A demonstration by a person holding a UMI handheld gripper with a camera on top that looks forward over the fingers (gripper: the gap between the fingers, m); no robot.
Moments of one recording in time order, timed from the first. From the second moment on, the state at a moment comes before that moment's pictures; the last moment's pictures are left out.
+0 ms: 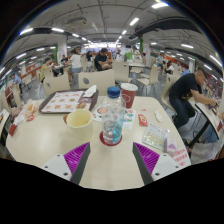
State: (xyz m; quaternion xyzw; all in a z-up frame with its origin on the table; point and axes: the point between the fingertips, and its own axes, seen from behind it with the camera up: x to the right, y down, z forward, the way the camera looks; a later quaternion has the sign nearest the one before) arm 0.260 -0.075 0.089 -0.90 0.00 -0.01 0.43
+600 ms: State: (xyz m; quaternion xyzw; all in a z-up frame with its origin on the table) arm 0.230 -0.167 0.138 -0.91 0.00 -0.02 0.42
